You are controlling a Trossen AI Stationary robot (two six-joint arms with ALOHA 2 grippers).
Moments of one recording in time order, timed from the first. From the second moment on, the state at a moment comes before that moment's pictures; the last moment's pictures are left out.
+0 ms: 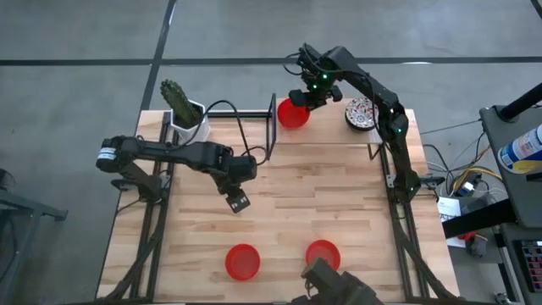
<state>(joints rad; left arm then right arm) -0.03 1.53 1.37 -1.13 0.21 -0.61 -0.72 2.16 2.34 -1.57 -0.24 0.54</state>
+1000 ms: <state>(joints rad) -0.22 1.53 1.23 -0.95 0.23 -0.76 -0.57 1.87 2.35 -1.57 -0.15 0.57</state>
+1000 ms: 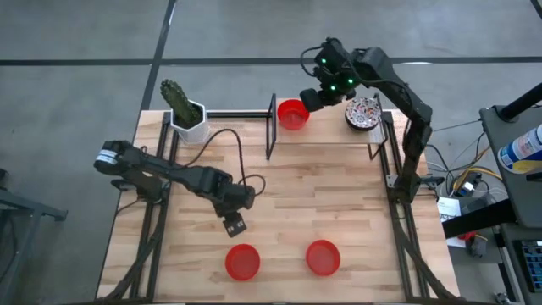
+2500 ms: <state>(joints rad) -0.45 1.81 1.22 -0.73 0.05 -0.91 -0.12 1.72 2.35 -1.56 -0.07 0.51</state>
